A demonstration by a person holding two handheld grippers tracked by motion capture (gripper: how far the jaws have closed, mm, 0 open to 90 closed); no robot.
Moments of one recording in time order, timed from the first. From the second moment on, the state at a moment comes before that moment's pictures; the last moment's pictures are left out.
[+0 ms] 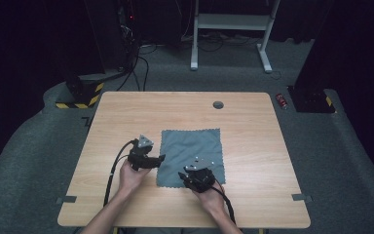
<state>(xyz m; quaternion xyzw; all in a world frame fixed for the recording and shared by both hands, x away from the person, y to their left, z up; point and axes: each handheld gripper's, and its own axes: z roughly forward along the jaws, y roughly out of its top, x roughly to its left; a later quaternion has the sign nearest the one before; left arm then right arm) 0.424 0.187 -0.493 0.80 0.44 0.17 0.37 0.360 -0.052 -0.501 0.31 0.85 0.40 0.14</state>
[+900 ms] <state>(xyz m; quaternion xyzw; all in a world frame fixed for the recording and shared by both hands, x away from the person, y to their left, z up) 0.510 0.183 -0.491 0.79 0.49 0.18 0.32 0.341 0.016 -0.512 0.25 0.88 0.39 0.12</state>
